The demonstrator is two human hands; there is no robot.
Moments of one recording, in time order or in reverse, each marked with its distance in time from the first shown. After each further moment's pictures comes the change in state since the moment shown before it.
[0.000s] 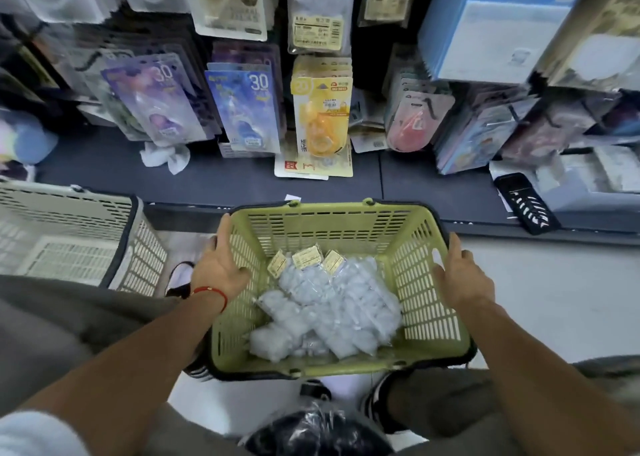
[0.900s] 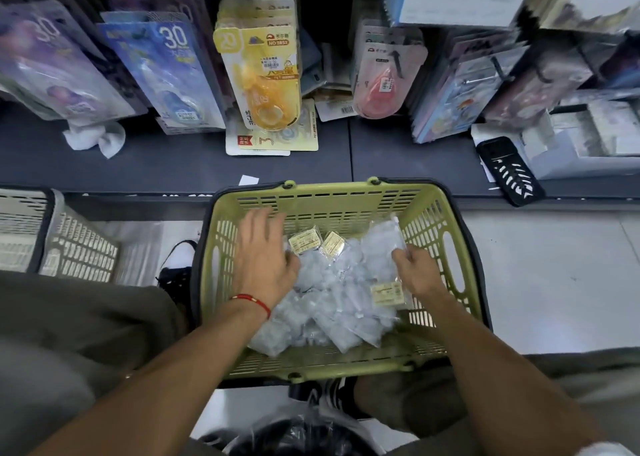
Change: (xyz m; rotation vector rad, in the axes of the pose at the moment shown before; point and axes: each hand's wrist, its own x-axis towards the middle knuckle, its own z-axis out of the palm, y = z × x) left_hand -0.016 0.116 0.087 0.162 0.090 0.394; right_hand 0.021 0.012 0.051 0.729 -0.200 0.129
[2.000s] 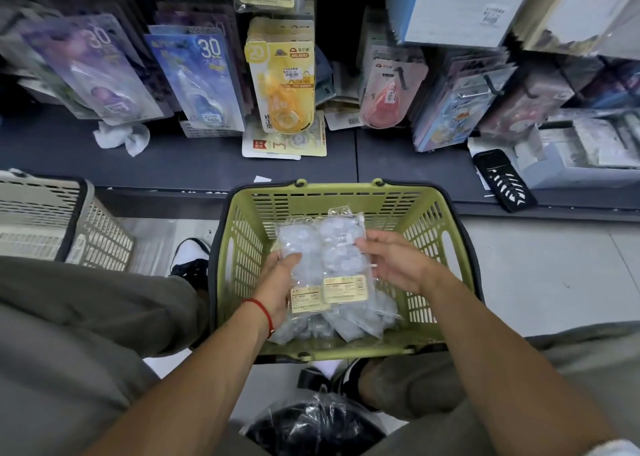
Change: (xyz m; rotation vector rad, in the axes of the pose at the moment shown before) left_hand -0.040 0.007 0.010 -1.380 -0.262 -0.865; right_hand -0.037 -0.067 0.002 0.545 -0.690 -0.046
